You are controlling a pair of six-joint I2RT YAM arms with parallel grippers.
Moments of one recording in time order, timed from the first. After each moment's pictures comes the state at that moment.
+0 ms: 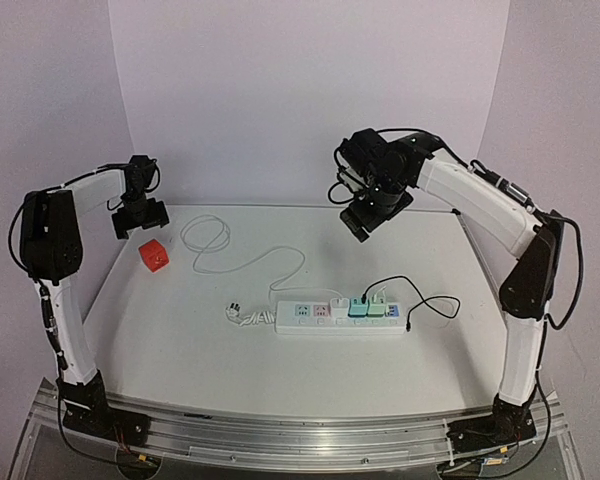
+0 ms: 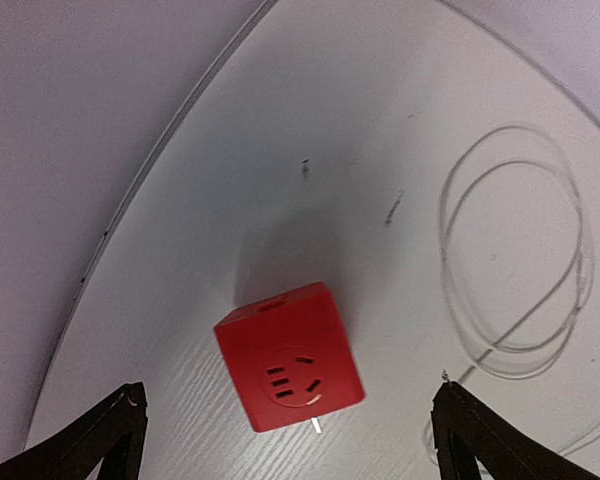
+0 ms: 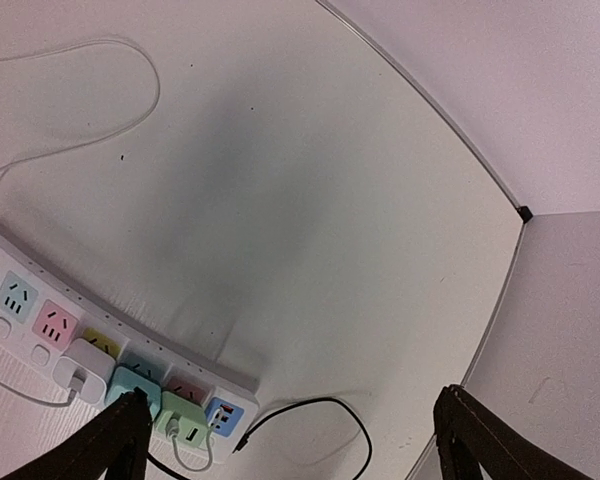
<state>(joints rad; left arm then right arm) -0.09 2.02 1.75 -0.85 -0.26 -0.55 0.73 2.00 2.13 -1.24 0.41 -0.03</state>
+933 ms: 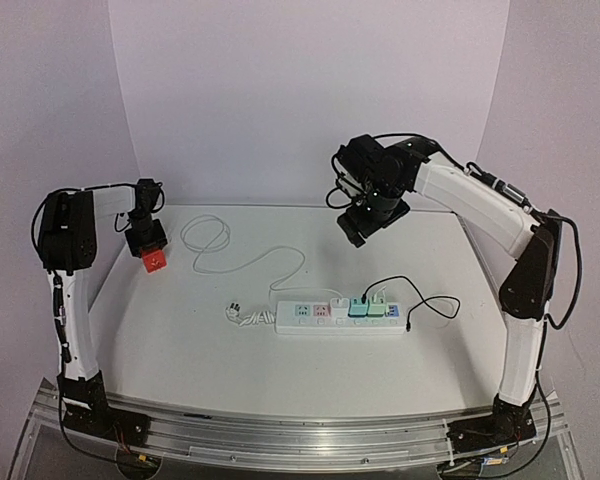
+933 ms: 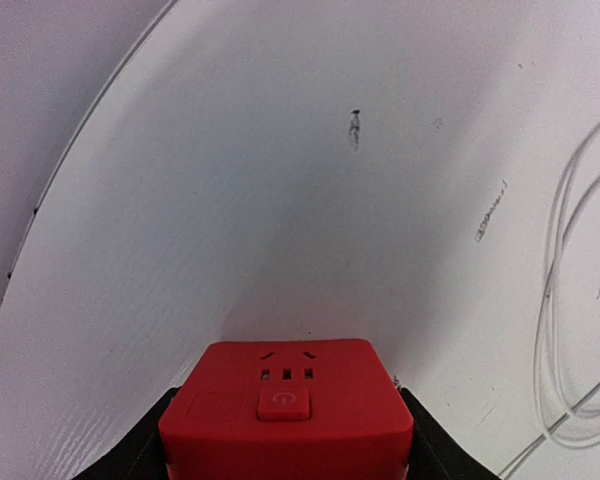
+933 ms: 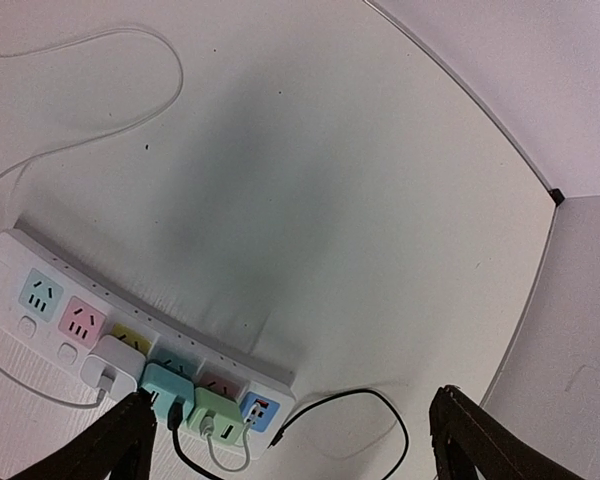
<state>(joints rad) -0.05 2.21 1.75 -0.77 -0.21 -0.60 0.73 2.00 2.10 -1.24 0.36 0.04</state>
